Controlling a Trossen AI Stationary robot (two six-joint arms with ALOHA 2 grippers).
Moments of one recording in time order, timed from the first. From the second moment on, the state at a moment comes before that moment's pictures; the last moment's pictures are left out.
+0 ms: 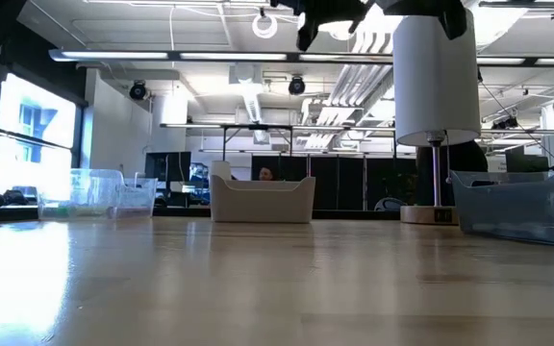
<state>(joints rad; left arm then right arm) 0.23 1.87 1.90 -0.42 0.33 -0.22 0.13 0.89 0.87 -0.23 0.57 0.58</state>
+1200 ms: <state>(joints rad) 0.20 1.87 1.91 -0.34 0.38 -0.30 -0.01 0.89 0.87 0.00 0.40 0.40</state>
